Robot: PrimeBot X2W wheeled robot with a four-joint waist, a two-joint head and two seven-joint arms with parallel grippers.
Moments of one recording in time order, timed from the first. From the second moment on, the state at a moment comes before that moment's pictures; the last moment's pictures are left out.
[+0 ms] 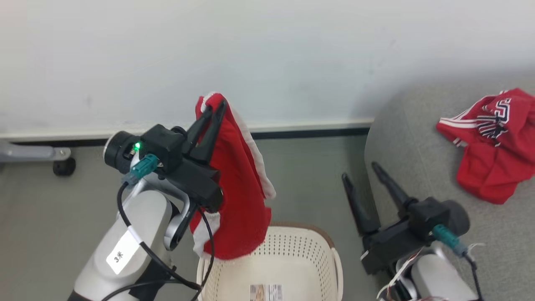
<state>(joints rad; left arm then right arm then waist) -0.66 0.16 -0.48 0.47 -0.39 -0.11 -0.23 -0.35 -0.11 0.34 0.34 0.17 0.09 -0.26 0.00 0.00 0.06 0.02</state>
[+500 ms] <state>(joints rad) -0.64 0.10 -0.55 0.39 -0.42 -0.11 -0.15 -0.37 -0.08 0.53 0.46 0.17 0.12 -0.26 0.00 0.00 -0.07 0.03</state>
